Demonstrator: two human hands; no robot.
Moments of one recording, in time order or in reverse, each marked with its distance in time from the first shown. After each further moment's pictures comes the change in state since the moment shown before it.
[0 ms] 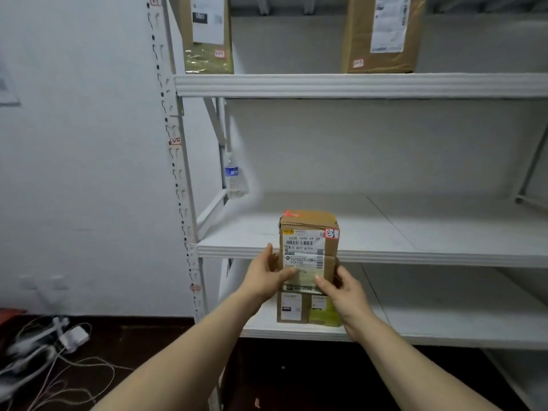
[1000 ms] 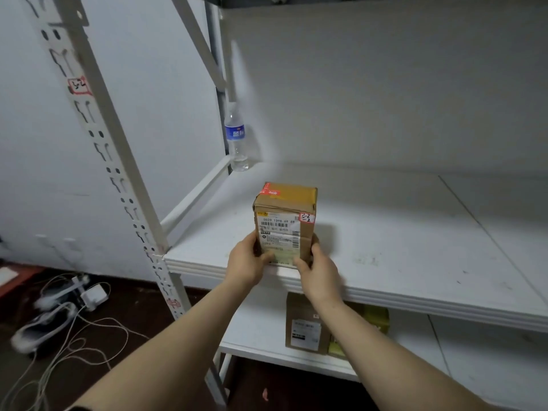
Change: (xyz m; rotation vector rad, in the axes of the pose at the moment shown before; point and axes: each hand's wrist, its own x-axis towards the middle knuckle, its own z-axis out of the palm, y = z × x) left_hand 0.260 -0.085 -0.029 0.452 0.314 -0.135; right_hand 0.274 0.056 0.082 -0.543 -0.100 -0.055
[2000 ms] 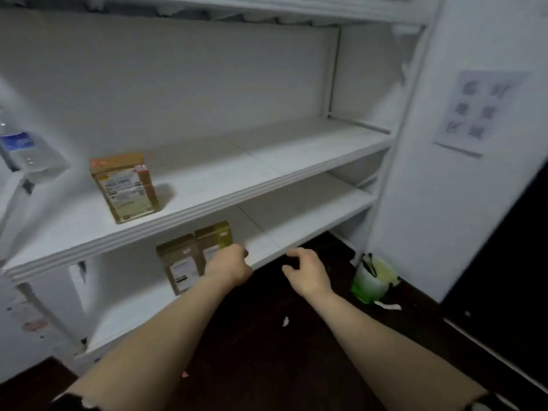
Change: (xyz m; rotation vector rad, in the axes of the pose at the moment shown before) left_hand -0.259 0.038 0.031 0.639 -0.734 0.530; right_hand -0.354 0.035 -0.093 -0.167 0.459 0.477
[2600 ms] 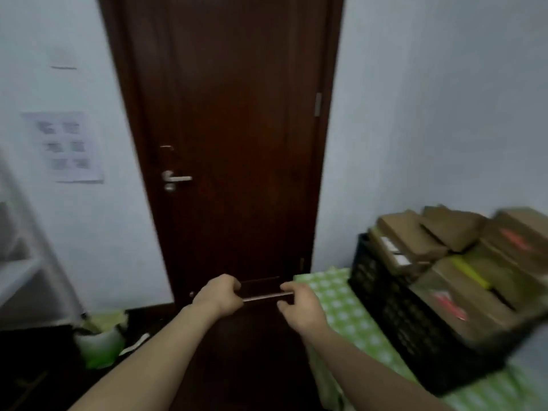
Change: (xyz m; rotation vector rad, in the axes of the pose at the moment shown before) left_hand -0.335 0.514 0.244 0.132 -0.486 0.981; right_hand -0.452 0.328 -0.357 0.035 0.816 0.715
